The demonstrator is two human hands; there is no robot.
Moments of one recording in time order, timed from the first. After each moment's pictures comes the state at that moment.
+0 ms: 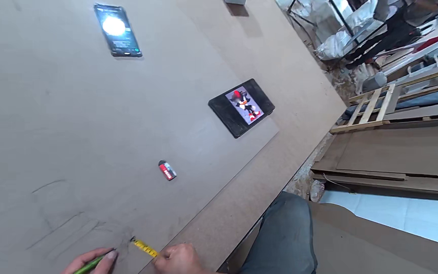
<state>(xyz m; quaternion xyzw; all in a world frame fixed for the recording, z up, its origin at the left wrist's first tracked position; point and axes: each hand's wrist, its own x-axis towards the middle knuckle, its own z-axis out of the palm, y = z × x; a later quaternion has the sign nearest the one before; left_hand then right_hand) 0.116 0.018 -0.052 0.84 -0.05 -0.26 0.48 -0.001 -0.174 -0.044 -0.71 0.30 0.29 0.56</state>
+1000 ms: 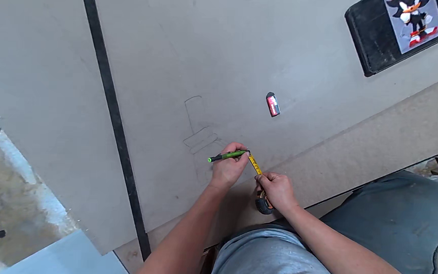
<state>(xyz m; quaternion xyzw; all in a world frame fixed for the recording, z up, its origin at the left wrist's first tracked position) 0.123 -0.059 -0.042 0.86 -0.04 -0.28 0.43 -0.005 -0.194 -0.042 -0.69 0.39 0.25 0.56</state>
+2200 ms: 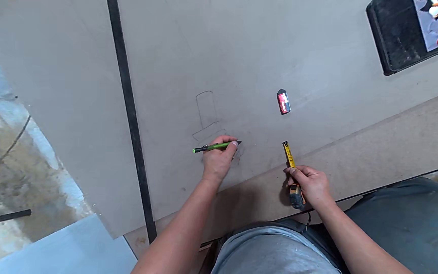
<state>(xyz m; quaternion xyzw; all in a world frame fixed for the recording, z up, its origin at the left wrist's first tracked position) 0.142 -0.026 -0.044 0.82 0.02 -0.21 0.52 -0.032 -0.259 -0.047 -0.63 0.39 0.15 0.65</state>
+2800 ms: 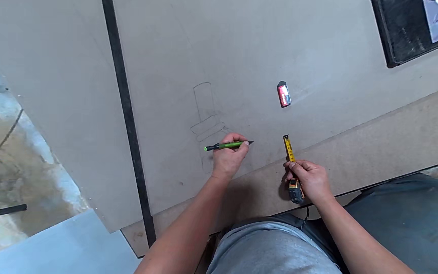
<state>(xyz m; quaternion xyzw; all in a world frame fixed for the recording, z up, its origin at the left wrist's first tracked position) 0.117 -0.048 -0.049 0.81 0.01 -0.23 0.54 -0.032 -0.259 -0.047 -0.64 0.38 0.14 0.65</state>
